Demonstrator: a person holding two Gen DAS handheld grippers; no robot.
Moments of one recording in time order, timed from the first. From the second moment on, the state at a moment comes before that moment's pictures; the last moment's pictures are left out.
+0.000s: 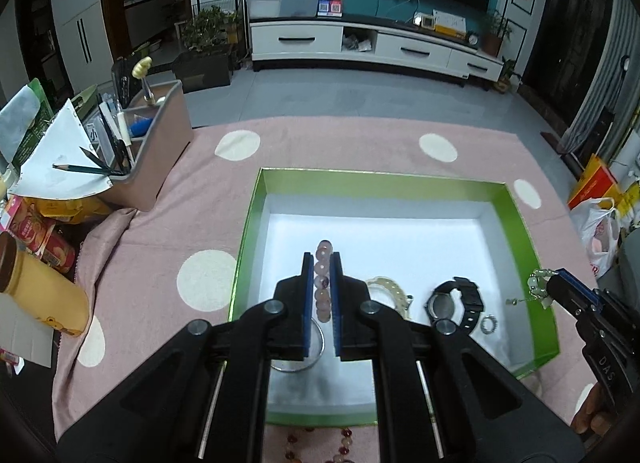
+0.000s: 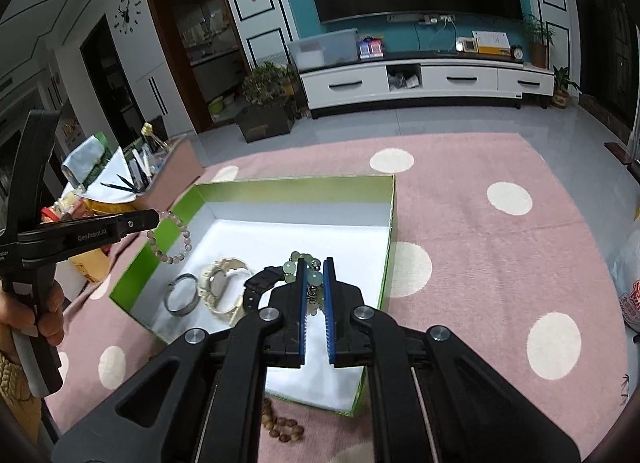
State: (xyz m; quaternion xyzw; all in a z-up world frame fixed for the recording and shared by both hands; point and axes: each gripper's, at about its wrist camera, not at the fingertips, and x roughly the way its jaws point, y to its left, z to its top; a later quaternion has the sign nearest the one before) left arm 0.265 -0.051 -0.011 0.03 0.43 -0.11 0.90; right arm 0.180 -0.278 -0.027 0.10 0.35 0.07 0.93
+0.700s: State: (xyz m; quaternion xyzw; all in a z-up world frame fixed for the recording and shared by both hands) left arm 0.242 -0.046 -0.010 0.04 0.42 -0.11 0.90; right arm 0.145 -0.286 -0.026 0.11 0.33 0.05 0.94
